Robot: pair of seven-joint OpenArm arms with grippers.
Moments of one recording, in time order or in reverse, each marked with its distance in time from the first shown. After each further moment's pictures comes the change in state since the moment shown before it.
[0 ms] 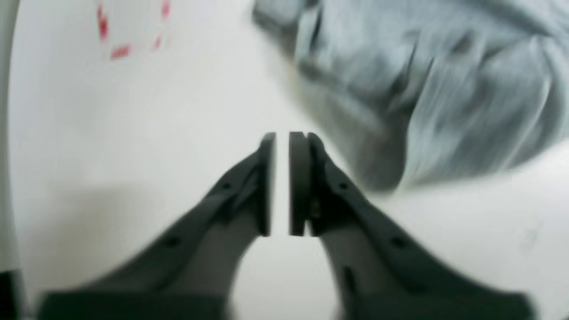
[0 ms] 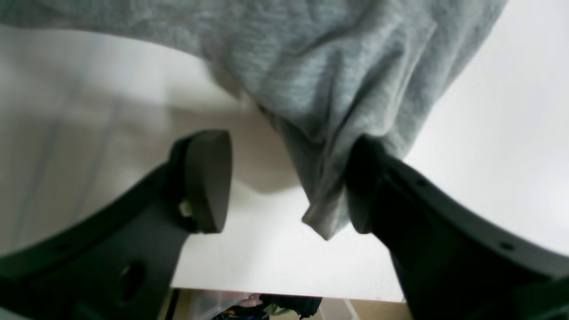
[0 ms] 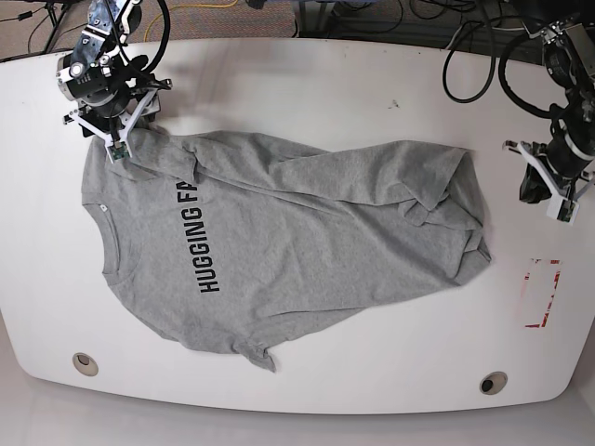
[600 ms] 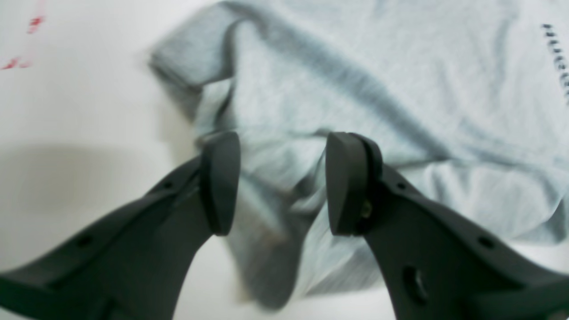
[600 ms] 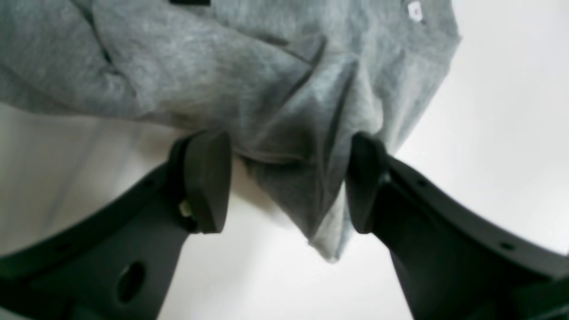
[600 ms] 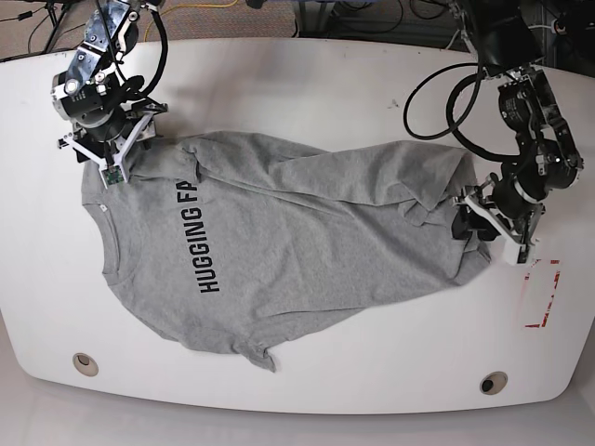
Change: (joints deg) left arm -12.0 9.4 9.1 -9.9 0.5 10.7 0.3; right arm 5.9 1.1 -0.1 0.0 -0.1 0.1 0.7
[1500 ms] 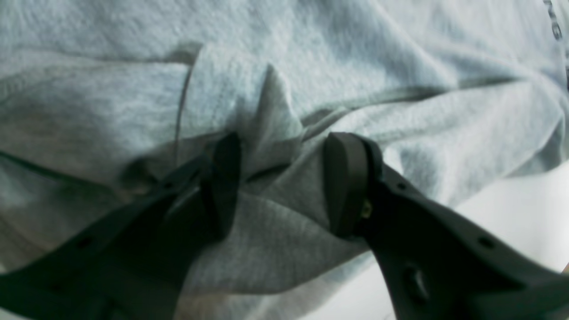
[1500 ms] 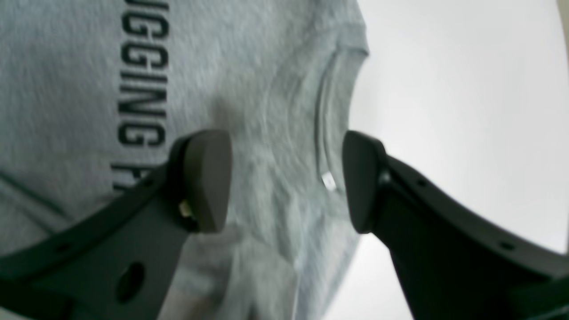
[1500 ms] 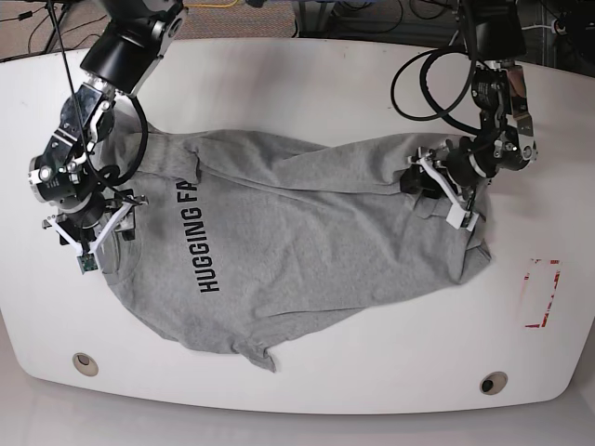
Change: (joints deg) left arm 6.8 -3.0 11.7 -11.8 -2.6 -0.9 -7.4; right arm 23.5 5.3 -0.2 -20.9 -0.5 0.0 6.4
